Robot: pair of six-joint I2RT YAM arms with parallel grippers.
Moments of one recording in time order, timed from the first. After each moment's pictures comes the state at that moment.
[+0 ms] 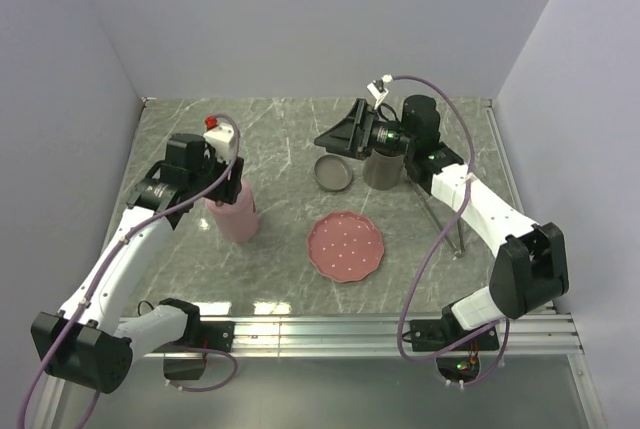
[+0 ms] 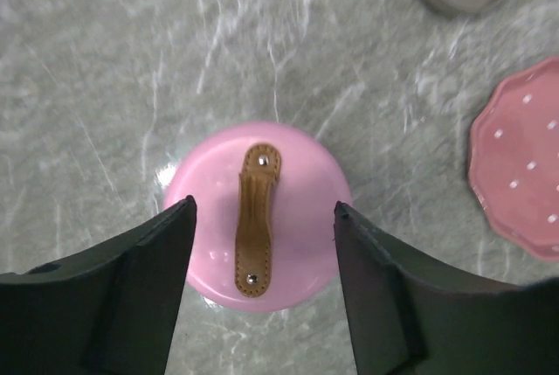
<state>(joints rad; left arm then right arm) -0.28 1.08 1.03 -0.64 0.07 0.07 0.40 1.47 1.16 0.18 -0.81 0.94</state>
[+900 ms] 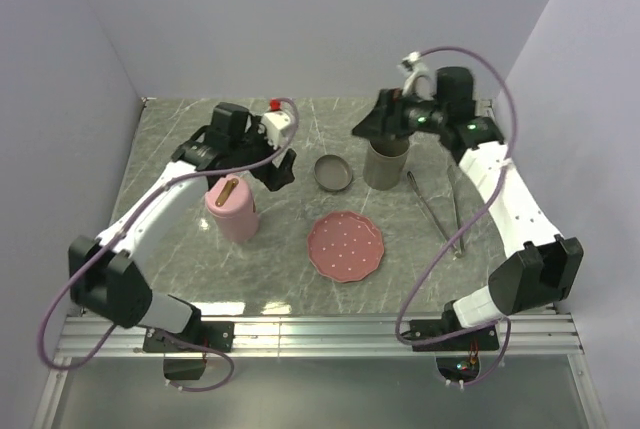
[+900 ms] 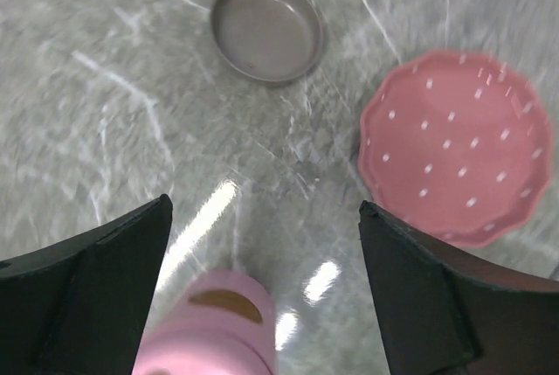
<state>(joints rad) -0.40 1.37 1.27 -0.54 0.39 0.23 0.27 1.47 1.47 -0.48 -0.69 0.26</state>
